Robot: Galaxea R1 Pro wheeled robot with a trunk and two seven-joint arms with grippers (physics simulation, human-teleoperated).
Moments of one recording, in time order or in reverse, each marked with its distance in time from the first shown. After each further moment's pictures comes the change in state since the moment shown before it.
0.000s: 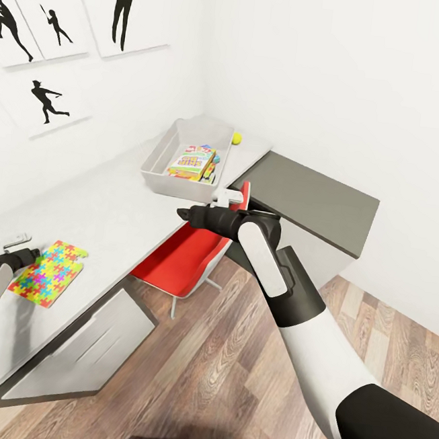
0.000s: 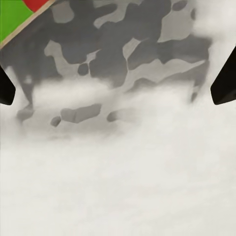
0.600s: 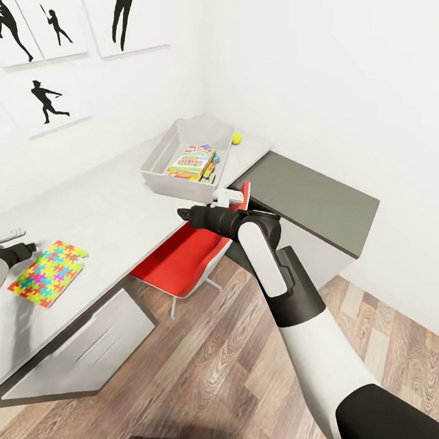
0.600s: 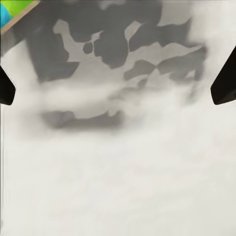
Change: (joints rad) left arm -0.002 -0.003 0.037 -0.049 0.029 0.022 0.007; right arm 0.000 0.000 0.000 0.000 -0.001 0.000 -0.008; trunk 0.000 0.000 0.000
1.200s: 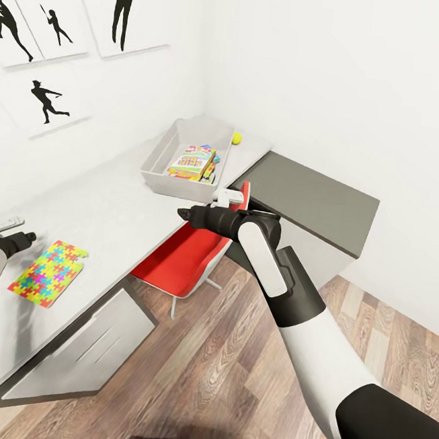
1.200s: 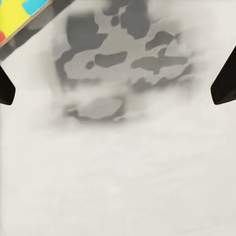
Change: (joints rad) left arm -0.013 -0.009 0.003 -0.094 0.002 0.064 0.000; right arm 0.000 0.000 0.000 0.000 0.001 -0.001 0.000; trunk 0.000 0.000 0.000
